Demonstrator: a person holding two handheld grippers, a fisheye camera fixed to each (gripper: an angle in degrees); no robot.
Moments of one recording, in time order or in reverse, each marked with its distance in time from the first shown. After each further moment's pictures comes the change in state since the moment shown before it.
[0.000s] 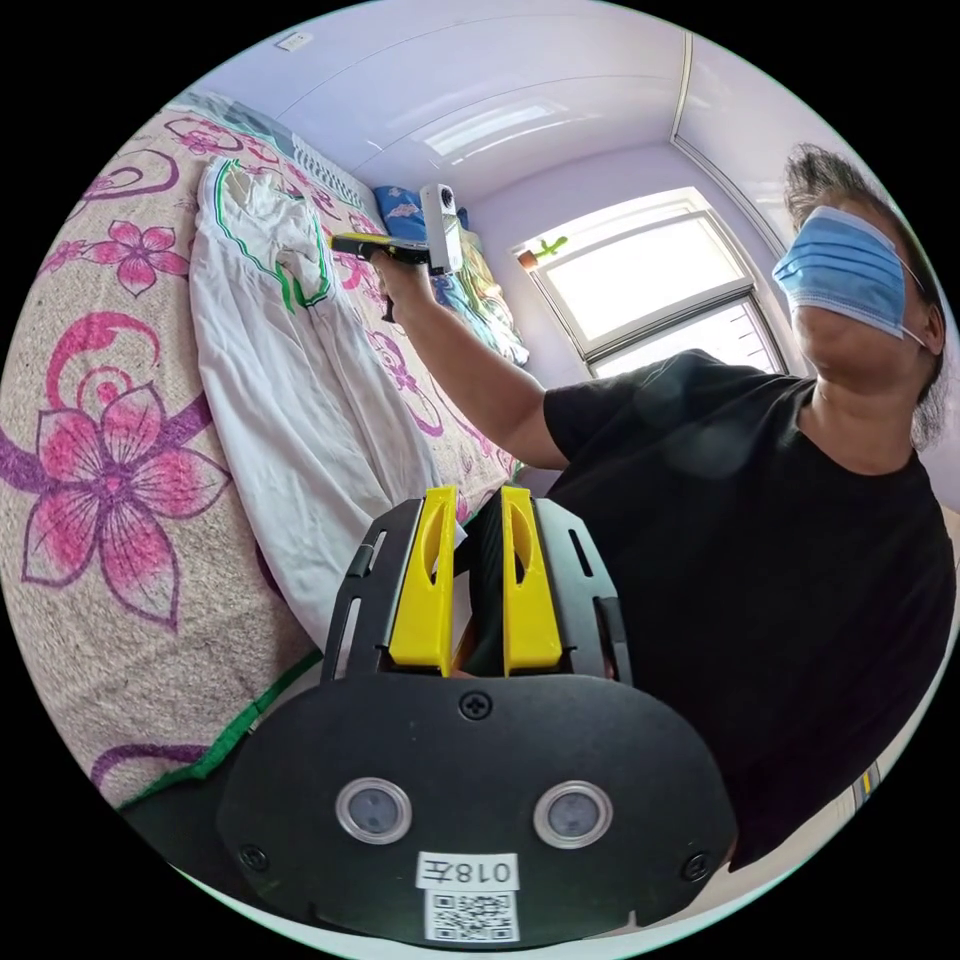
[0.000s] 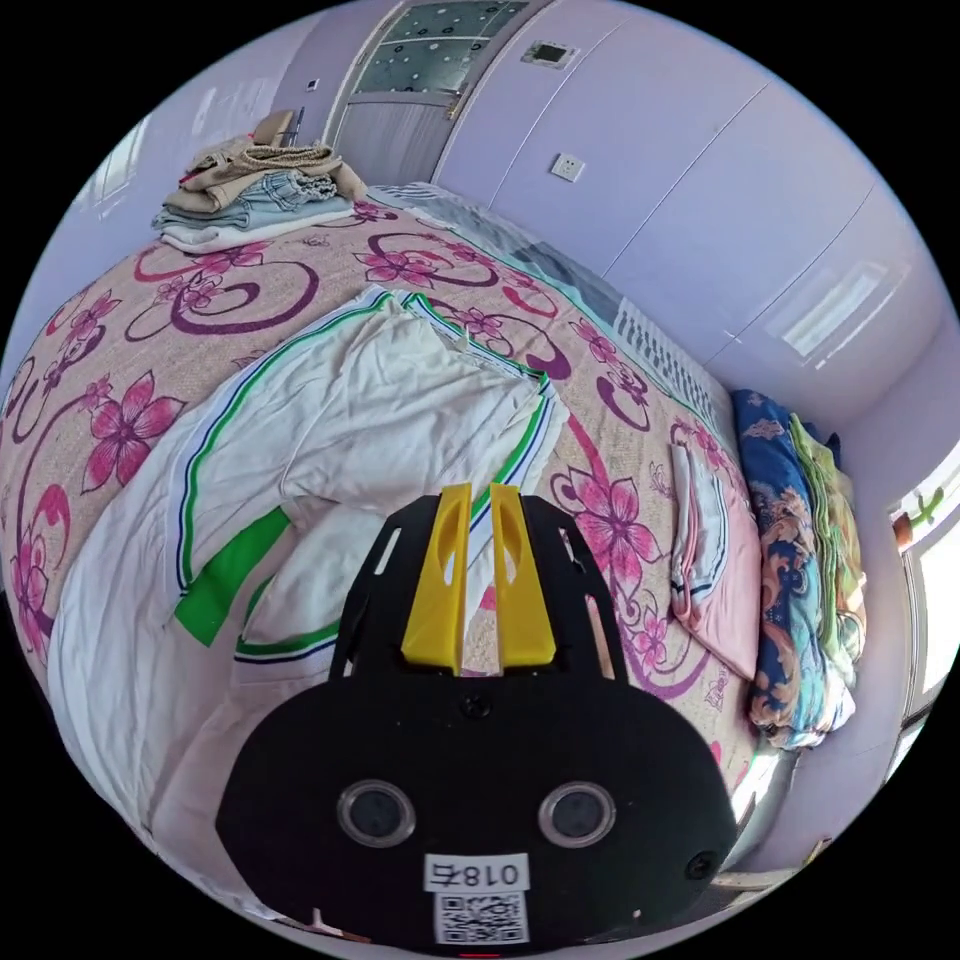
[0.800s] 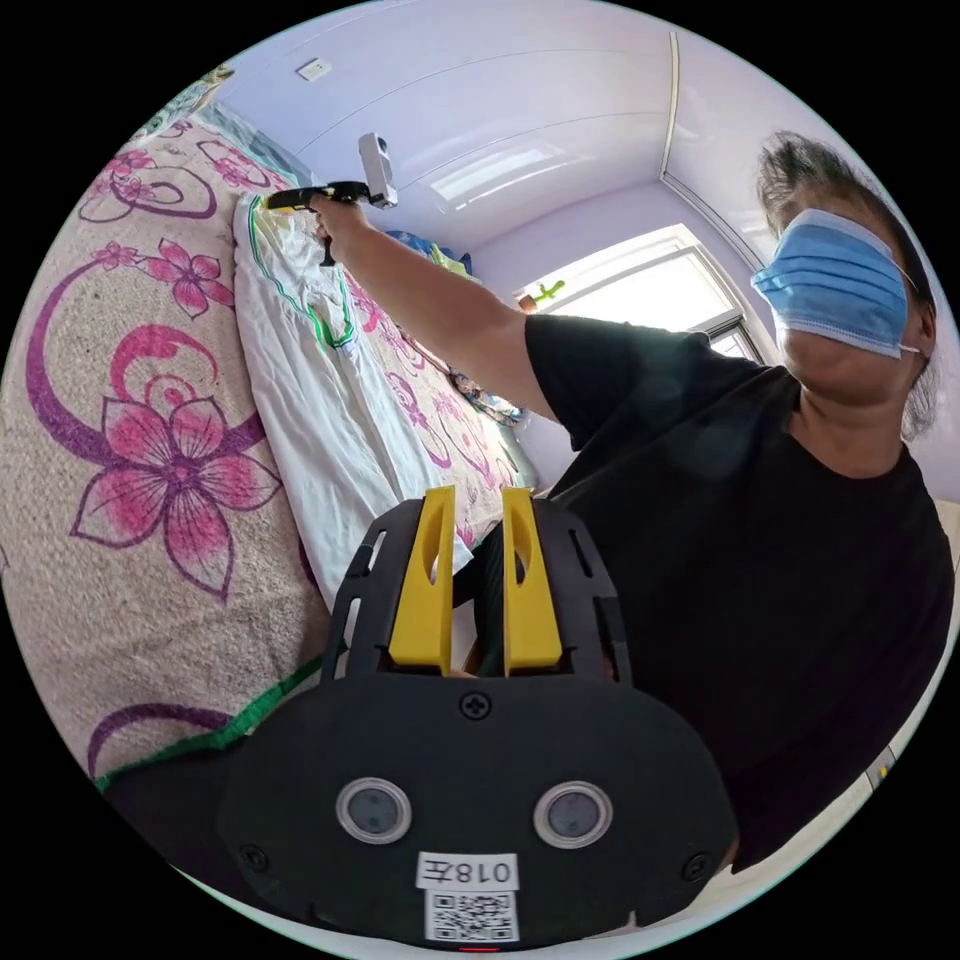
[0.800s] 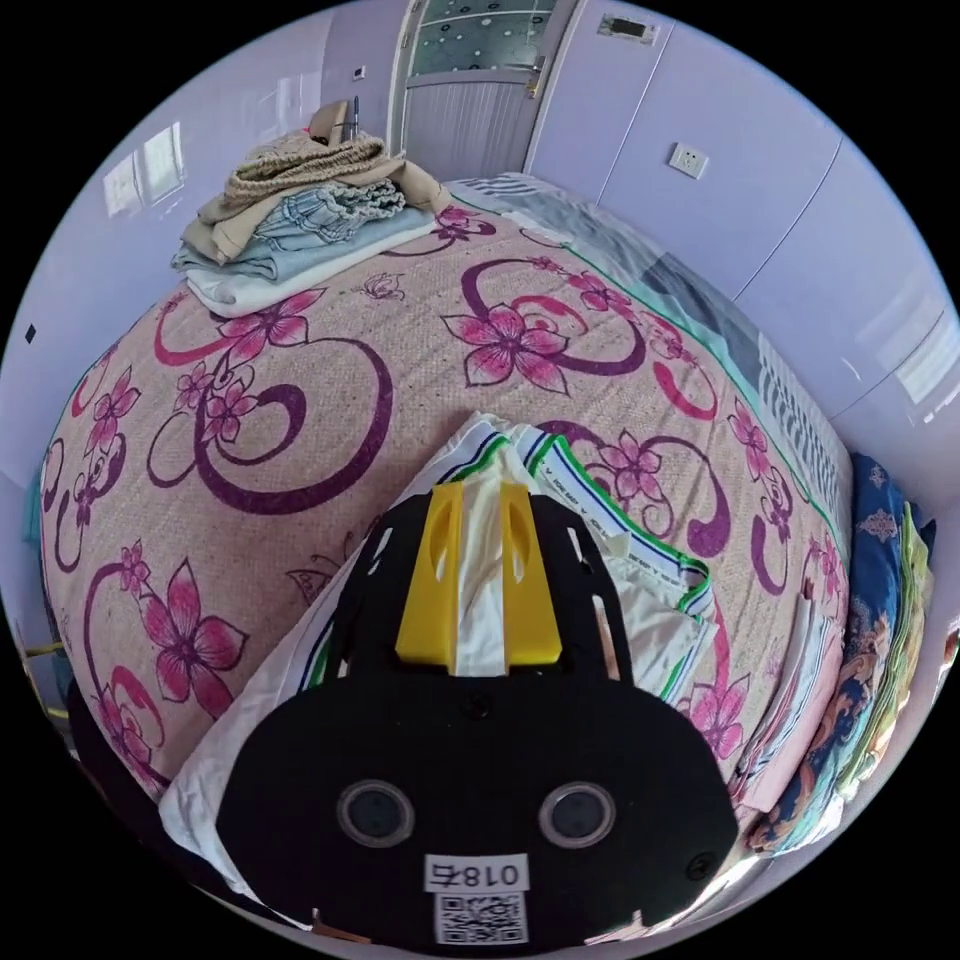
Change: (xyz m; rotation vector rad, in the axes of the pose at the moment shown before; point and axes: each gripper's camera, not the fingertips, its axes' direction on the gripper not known) left arm 0.060 -0.011 -0.027 0.134 -0.013 -0.002; right arm -0.030 -0.117 0.052 -0.051 -0.284 -0.090
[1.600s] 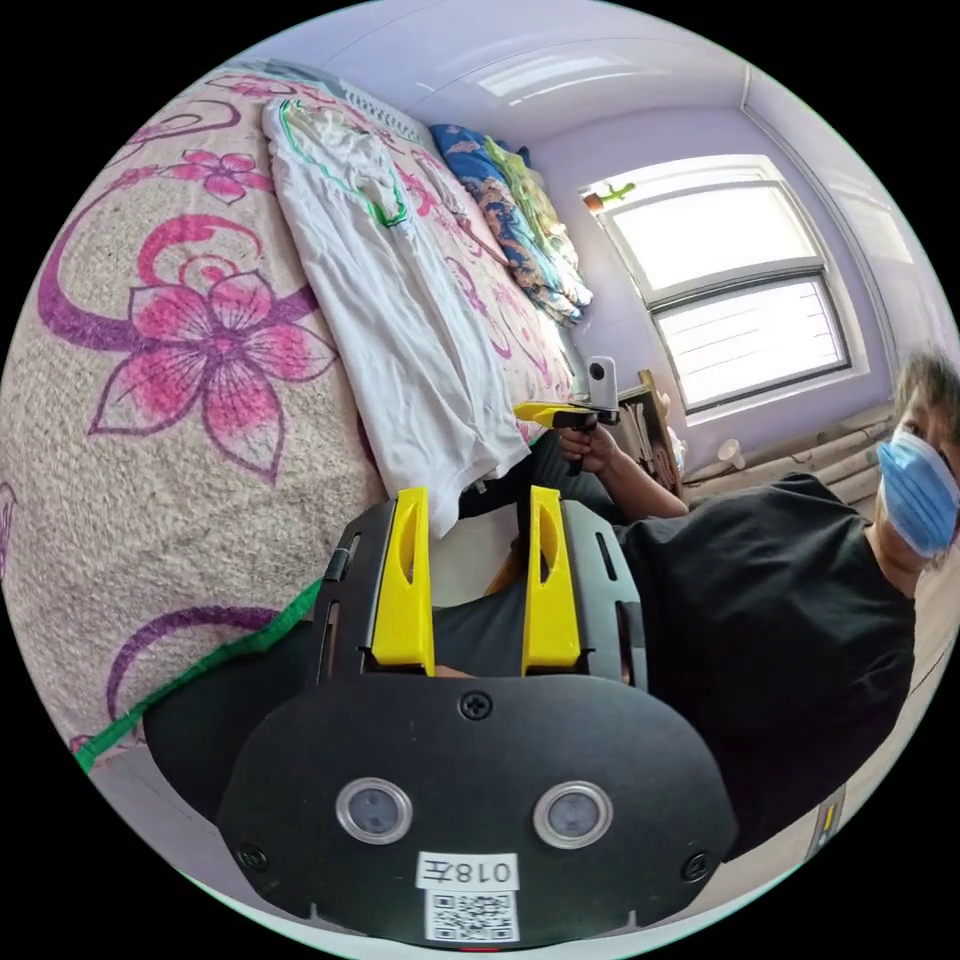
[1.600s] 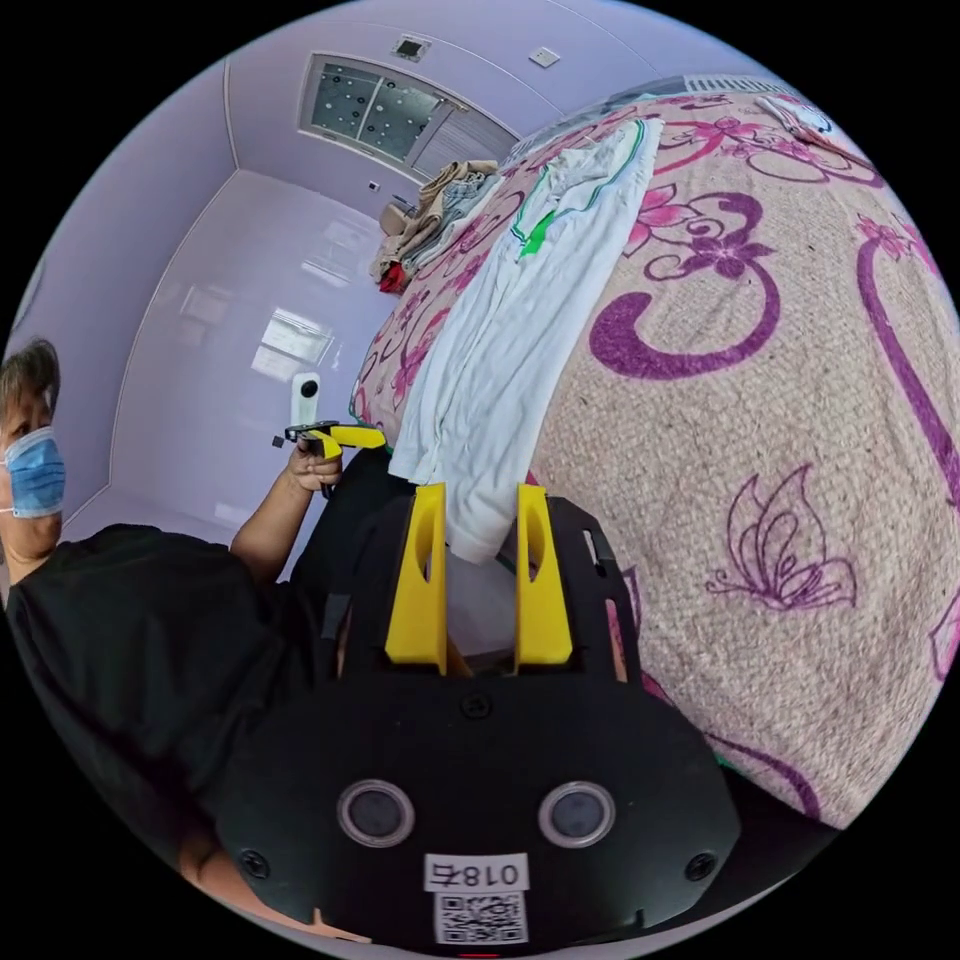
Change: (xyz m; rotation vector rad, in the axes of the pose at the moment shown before) left arm 0.032 -0.082 0.065 -0.341 -0.139 -0.093; right arm 0.061 0.565 -0.164 0.027 -0.884 0.395
